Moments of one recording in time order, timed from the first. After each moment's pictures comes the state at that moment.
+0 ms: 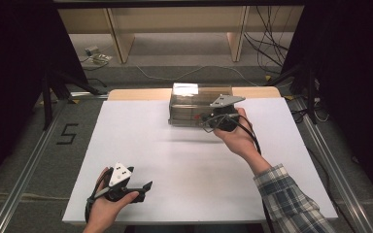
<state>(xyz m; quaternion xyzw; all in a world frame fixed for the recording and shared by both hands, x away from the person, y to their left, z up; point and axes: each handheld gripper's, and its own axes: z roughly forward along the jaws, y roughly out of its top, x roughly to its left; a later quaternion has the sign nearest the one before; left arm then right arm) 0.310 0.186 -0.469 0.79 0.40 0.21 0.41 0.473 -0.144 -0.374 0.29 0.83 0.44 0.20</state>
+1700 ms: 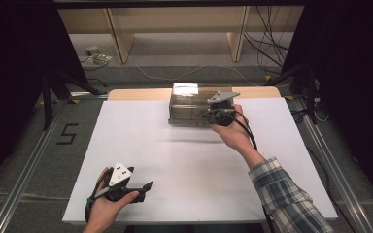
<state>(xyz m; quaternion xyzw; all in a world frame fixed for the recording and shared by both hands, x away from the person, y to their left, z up) 0.310 0.186 -0.470 0.79 0.41 0.21 0.41 0.496 -0.139 -0.384 0.32 0.83 0.42 0.20</state>
